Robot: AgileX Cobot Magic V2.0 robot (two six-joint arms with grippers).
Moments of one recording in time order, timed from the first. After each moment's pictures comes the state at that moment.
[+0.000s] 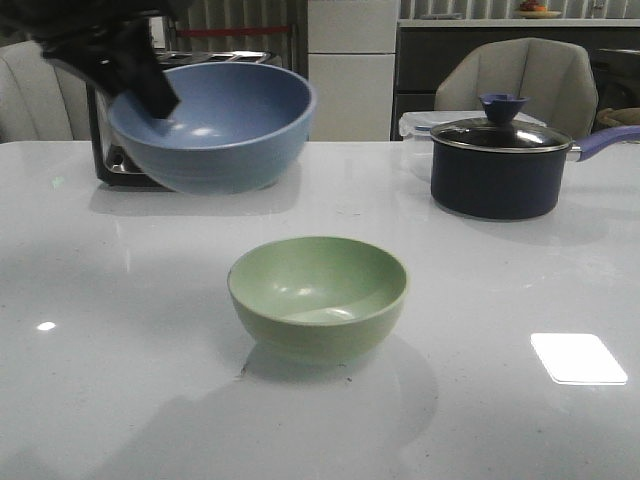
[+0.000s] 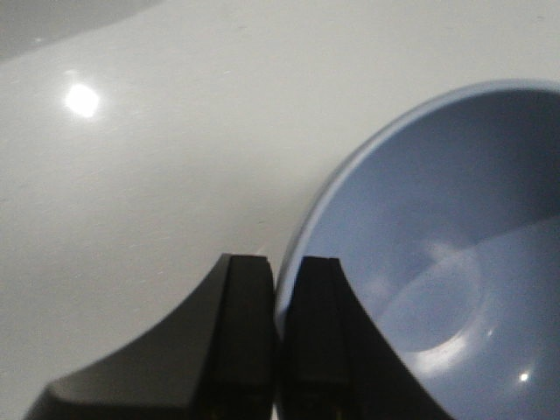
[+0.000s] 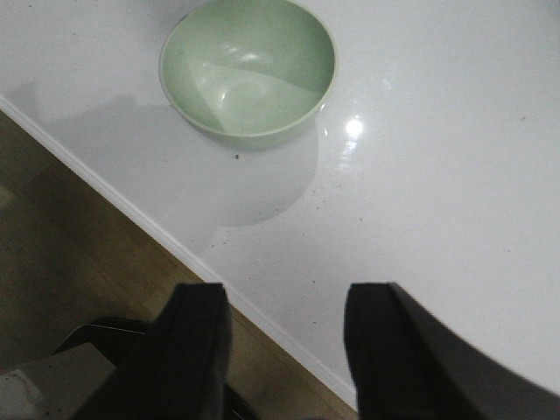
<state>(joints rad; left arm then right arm) -0.45 1.63 -1.37 -0.20 0.82 0.18 0.45 0.74 -0.64 0.23 0.72 -0.23</state>
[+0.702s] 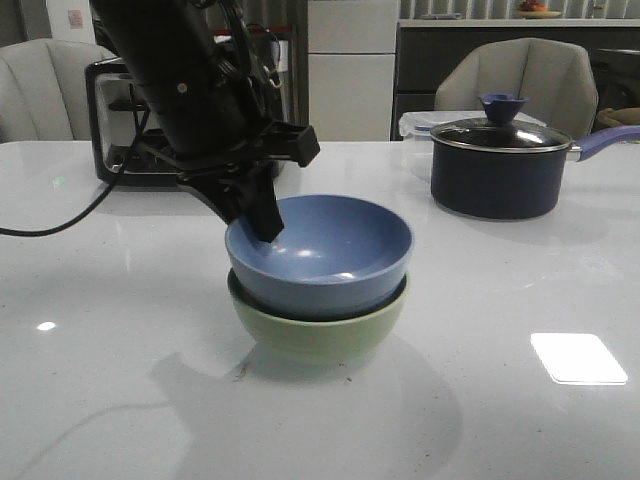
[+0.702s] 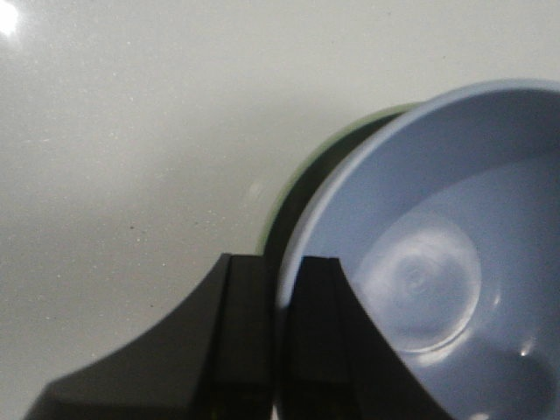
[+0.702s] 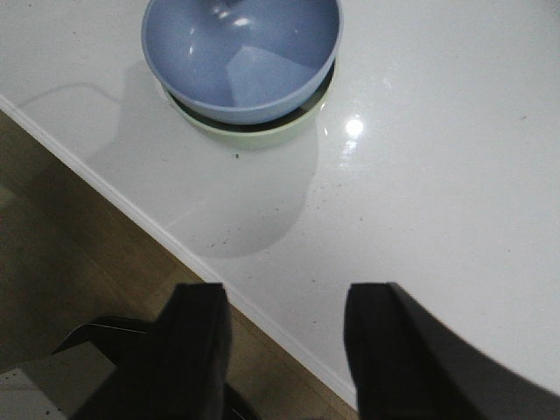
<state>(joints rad) -0.55 1.92 -1.46 -0.25 0.82 0.18 0.45 0.74 -0.64 0.23 0.72 -0.23</state>
